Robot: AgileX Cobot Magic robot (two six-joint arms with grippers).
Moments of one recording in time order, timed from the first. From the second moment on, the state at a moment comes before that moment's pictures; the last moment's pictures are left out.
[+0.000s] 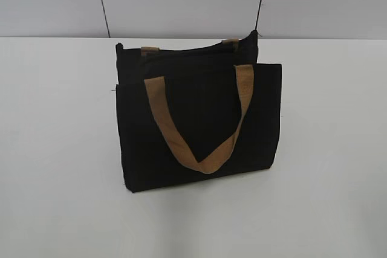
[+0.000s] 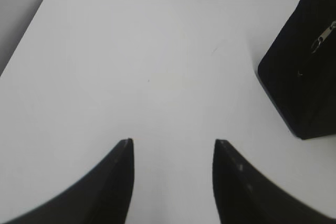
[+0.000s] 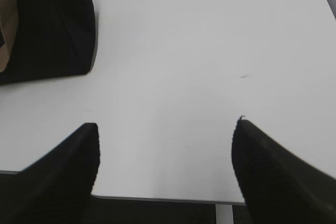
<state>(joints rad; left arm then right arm) -0.02 0.00 -0.54 -0.07 1.07 0.07 -0.07 -0.01 -0.47 0.16 1.09 -0.15</state>
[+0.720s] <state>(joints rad) -0.02 0.00 -0.54 -0.07 1.07 0.07 -0.07 -0.01 -0.47 0.16 1.09 -0.15</state>
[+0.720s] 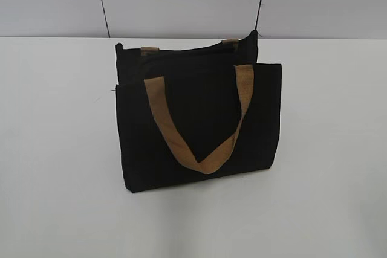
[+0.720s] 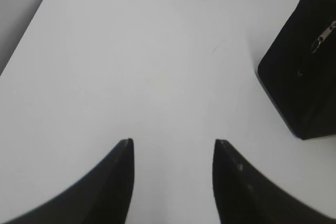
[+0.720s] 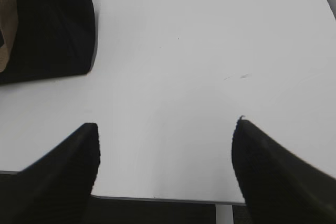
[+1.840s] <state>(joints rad) -0.09 0.81 -0.19 -0.07 -0.40 0.02 -0.07 -0.01 -0.47 0.16 1.09 -0.15</state>
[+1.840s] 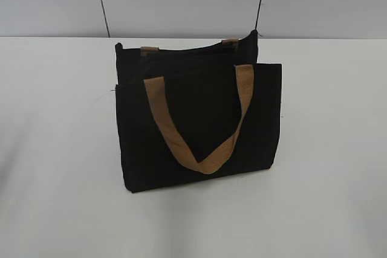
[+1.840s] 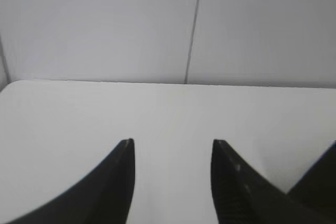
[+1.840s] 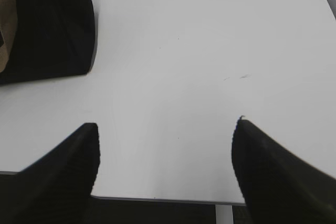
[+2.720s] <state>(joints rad) -0.20 1.83 -0.53 0.92 -0.91 -0.29 -0.07 -0.01 -0.47 0.16 1.09 -0.15</state>
